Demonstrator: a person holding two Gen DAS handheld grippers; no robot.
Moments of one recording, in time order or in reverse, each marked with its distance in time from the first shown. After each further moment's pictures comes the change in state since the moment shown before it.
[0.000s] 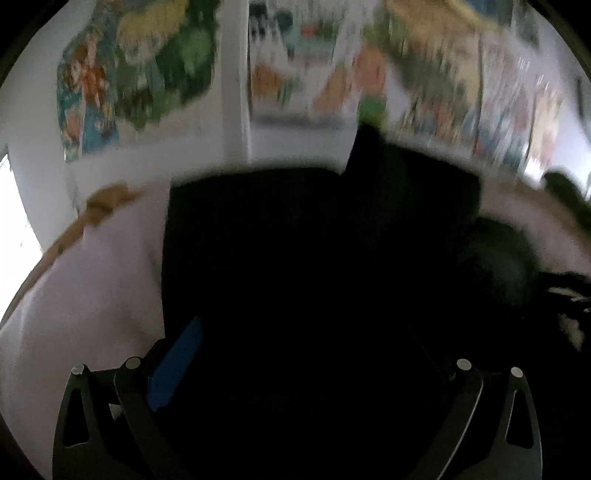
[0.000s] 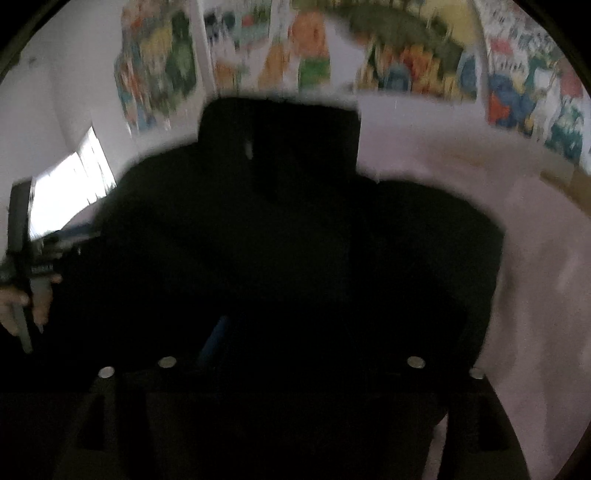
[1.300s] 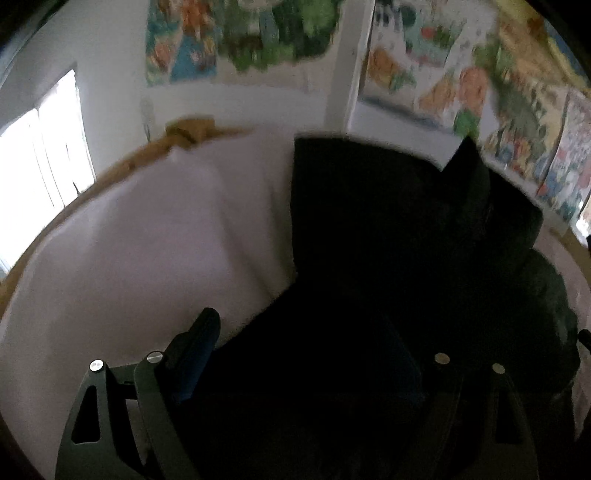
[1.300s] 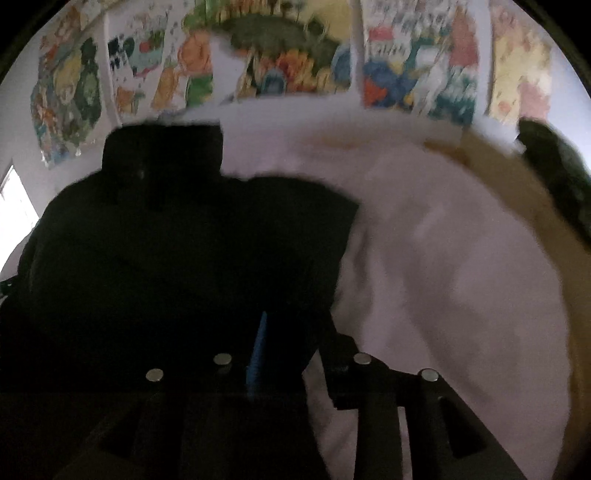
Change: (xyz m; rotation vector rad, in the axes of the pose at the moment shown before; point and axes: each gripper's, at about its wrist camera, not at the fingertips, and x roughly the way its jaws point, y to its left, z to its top) left arm -0.035 0.058 -0.026 -0.263 0.118 0.169; right arm -0.066 -0.016 -0.030 0.126 0.008 -0.392
